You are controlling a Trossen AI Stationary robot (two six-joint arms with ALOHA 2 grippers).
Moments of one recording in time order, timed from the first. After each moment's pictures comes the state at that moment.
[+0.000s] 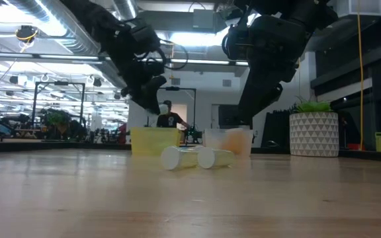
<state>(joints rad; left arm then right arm) 0.54 1.55 0.98 -0.26 -0.16 -0.07 0.15 1.62 1.00 -0.36 0.03 0.44</state>
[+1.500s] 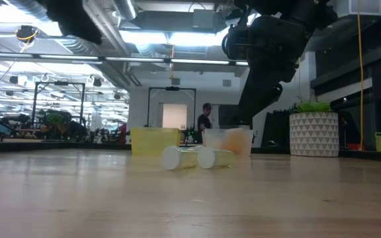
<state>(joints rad) -0.04 0.71 0.82 -0.74 -0.43 -0.28 0.15 1.62 1.00 -0.36 0.03 0.44</state>
